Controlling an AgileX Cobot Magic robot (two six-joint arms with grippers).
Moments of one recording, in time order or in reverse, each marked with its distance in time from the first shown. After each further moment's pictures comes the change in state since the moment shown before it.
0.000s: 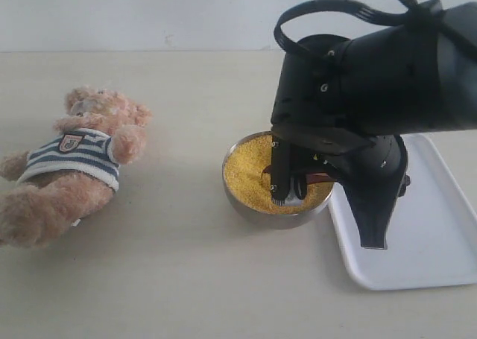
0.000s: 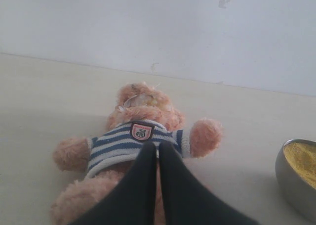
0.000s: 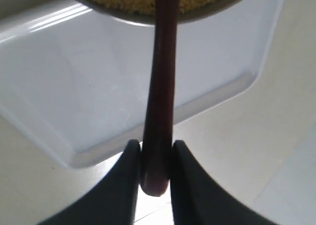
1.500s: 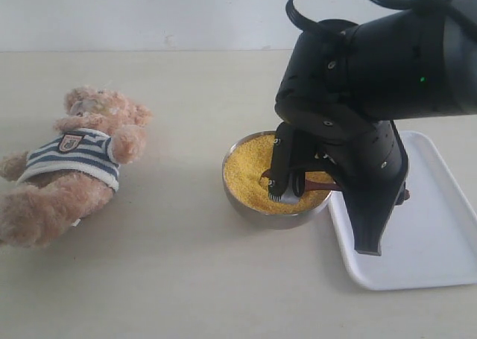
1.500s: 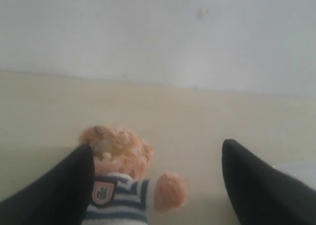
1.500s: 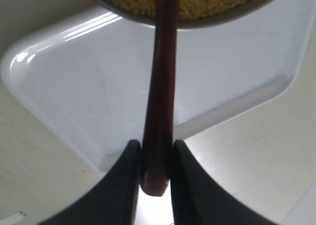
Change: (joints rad) left arm 0.000 0.696 -0.469 -0.448 0.047 0.465; right arm -0.031 0.000 -0.019 0.107 0.000 -0.030
